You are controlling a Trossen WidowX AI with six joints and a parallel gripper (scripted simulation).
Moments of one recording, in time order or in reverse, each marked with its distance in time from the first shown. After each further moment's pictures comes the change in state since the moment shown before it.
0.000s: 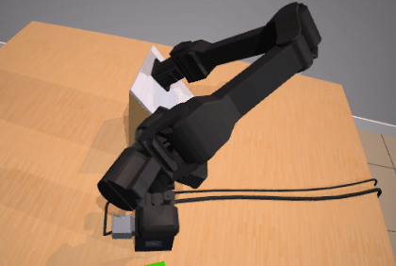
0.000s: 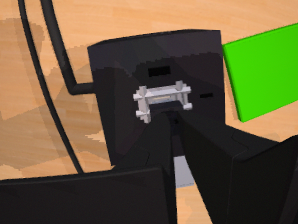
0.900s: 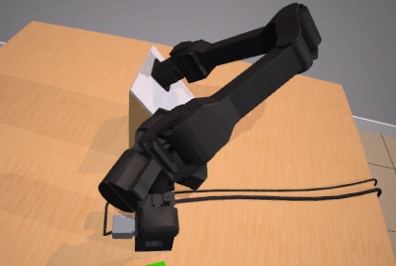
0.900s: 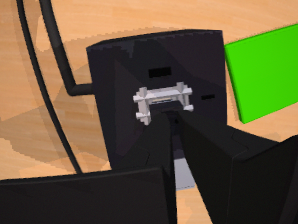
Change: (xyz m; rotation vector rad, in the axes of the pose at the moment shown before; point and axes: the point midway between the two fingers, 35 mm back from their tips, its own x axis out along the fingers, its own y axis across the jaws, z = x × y) arm 0.003 0.000 0.000 0.000 0.000 0.000
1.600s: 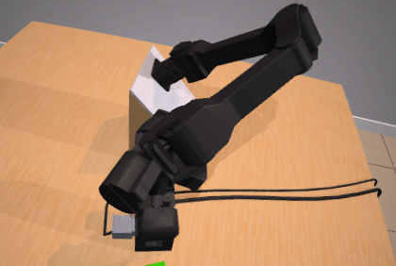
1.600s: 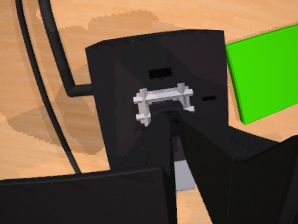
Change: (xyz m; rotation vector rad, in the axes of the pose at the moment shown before) arm 0.003 0.000 0.000 0.000 0.000 0.000
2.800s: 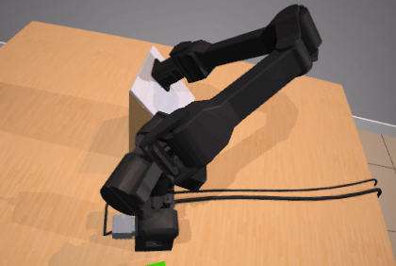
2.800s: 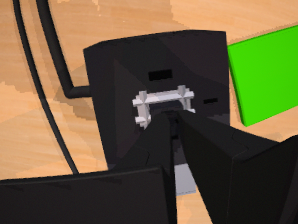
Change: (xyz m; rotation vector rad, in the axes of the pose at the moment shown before) arm 0.004 0.000 0.000 0.000 -0.001 -0.001
